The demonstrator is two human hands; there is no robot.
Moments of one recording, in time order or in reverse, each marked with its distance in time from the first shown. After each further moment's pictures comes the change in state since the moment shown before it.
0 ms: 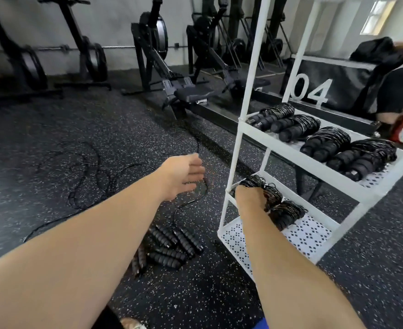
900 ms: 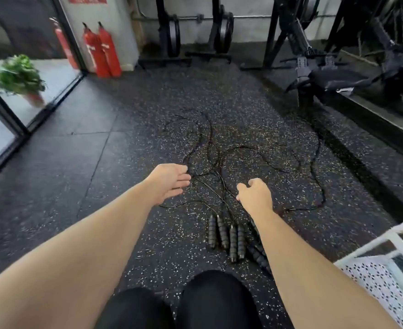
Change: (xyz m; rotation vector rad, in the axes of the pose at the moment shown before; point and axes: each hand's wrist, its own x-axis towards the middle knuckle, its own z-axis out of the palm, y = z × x) left_hand -0.051 -0.098 -0.328 -0.137 0.563 -0.201; right_hand -0.140 -0.036 0.294 -0.363 -0.517 -0.555
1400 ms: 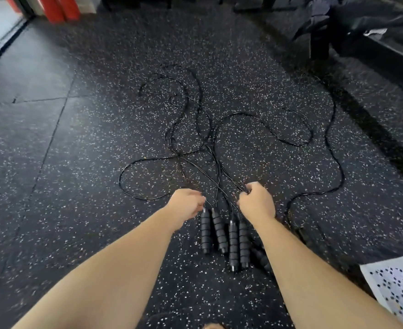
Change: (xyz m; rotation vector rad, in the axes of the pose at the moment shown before) left_hand 0.194 -0.121 0.074 0.126 -0.102 -0.209; right_hand 0.121 0.085 0.099 -0.202 -0.057 0.105
